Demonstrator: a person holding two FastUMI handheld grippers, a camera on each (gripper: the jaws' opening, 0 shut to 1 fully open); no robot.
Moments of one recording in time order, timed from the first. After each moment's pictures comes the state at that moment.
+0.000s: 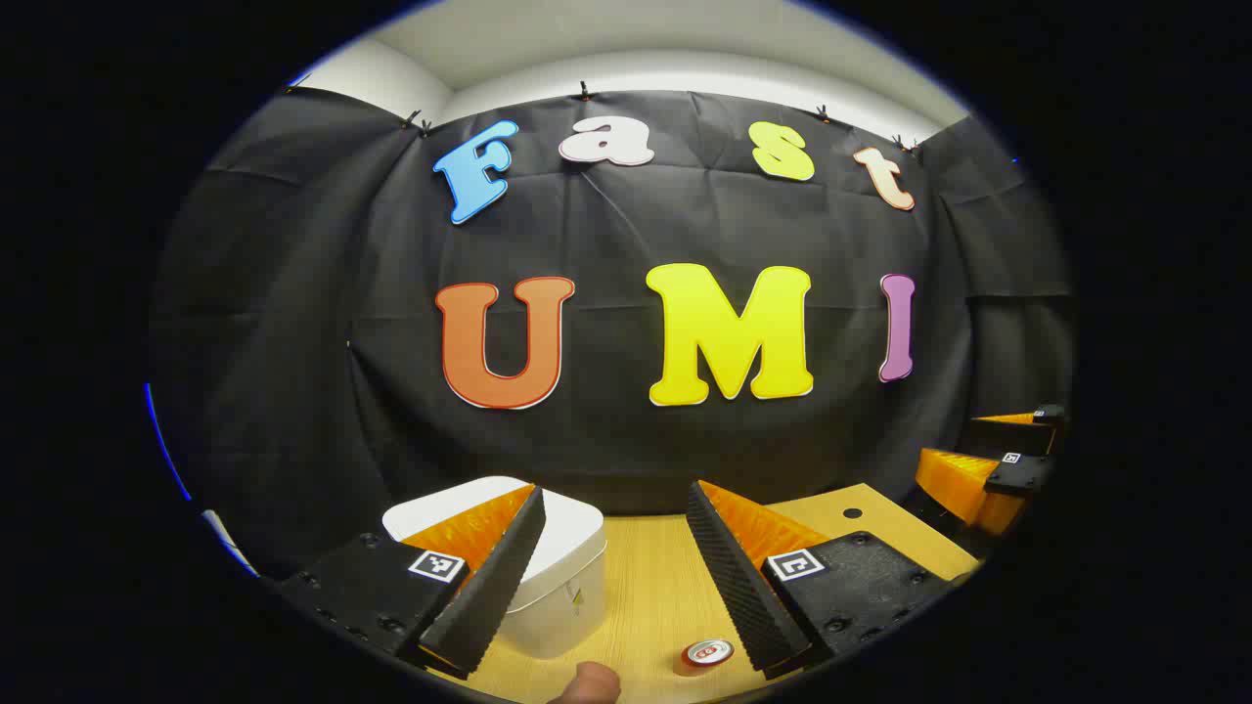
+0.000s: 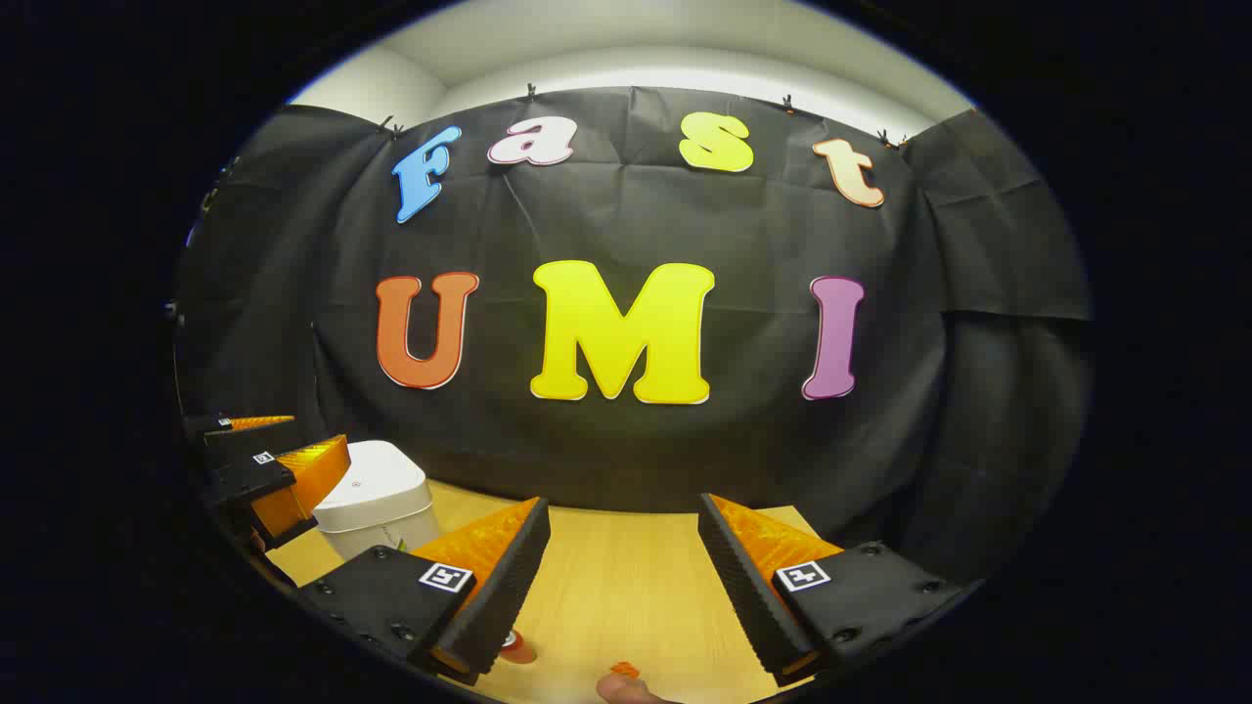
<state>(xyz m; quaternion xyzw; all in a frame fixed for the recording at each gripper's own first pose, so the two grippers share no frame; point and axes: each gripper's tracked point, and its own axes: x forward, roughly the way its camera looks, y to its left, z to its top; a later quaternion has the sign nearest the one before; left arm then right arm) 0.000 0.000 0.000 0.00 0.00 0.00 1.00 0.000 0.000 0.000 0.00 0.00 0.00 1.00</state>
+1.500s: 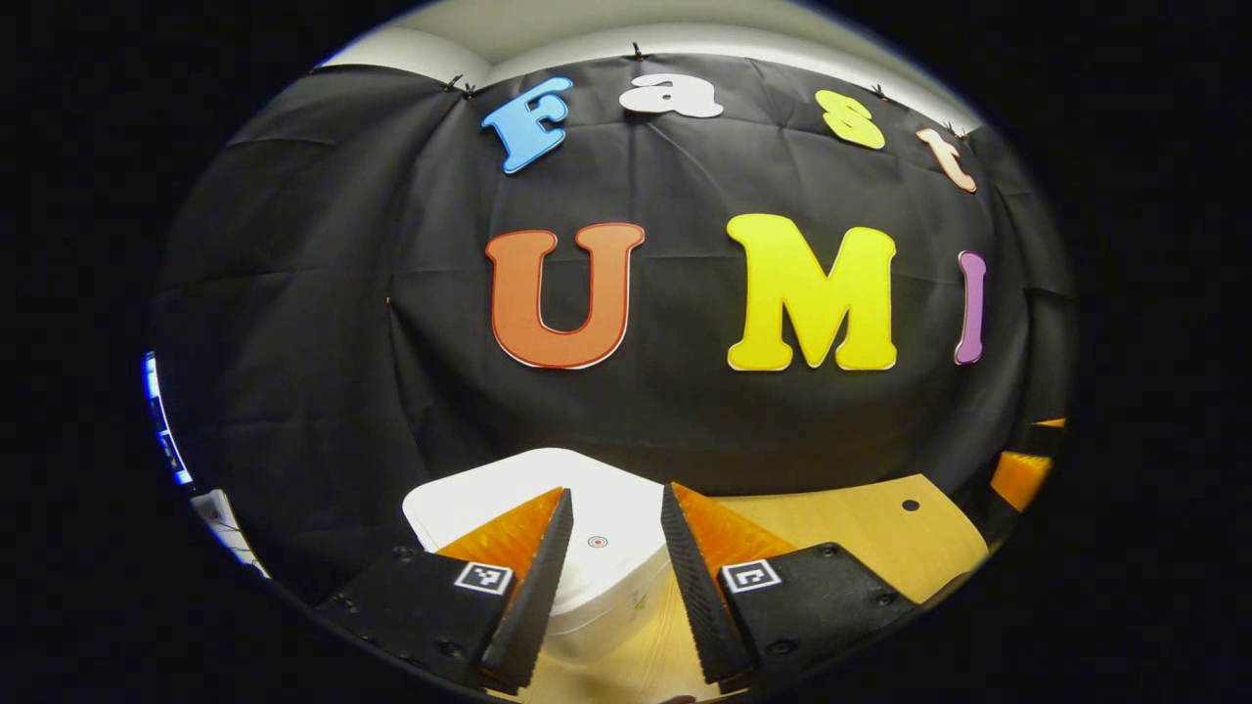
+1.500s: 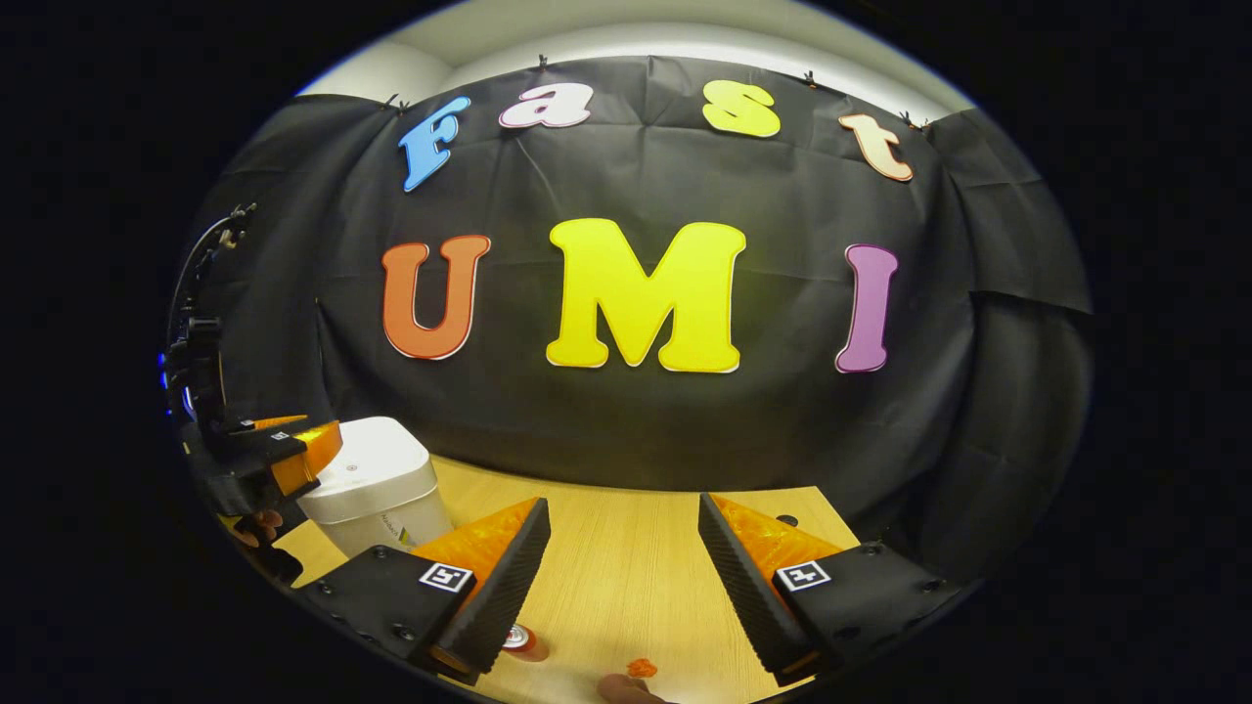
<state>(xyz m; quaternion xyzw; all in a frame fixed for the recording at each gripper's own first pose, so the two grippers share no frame) 0.067 0.070 -0.049 -0.02 0.05 0.08 1.00 0.043 0.024 -0.028 -0.01 0.05 0.01 1.00</state>
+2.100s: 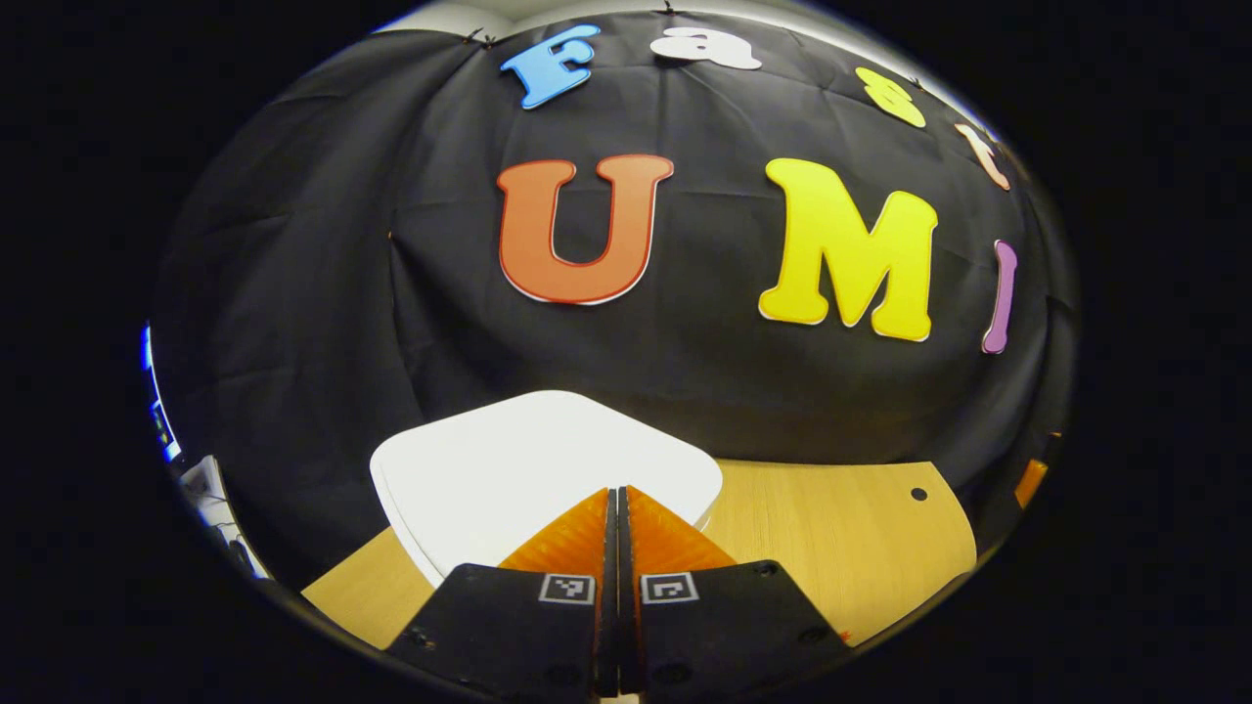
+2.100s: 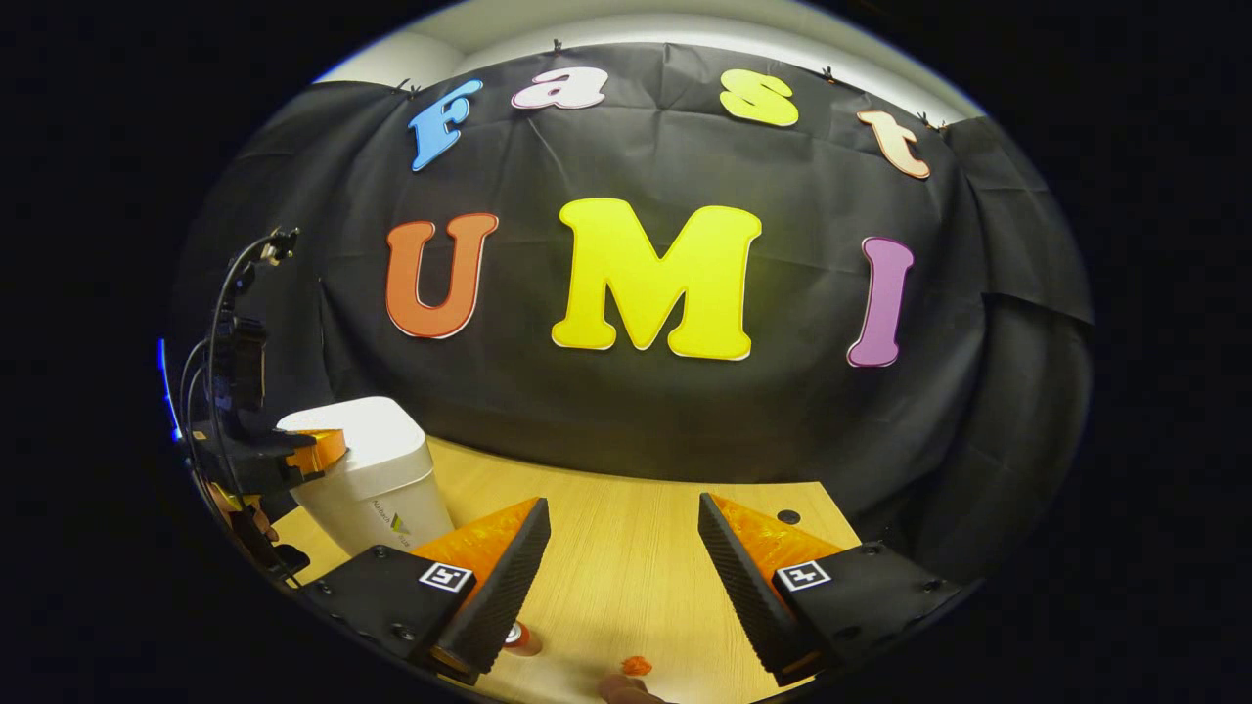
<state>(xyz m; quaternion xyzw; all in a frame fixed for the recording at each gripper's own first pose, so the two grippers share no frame) 0.088 0.078 -0.097 -0.06 0.14 0.09 0.98 0.052 0.027 -0.043 -0.03 0.07 0.02 1.00</state>
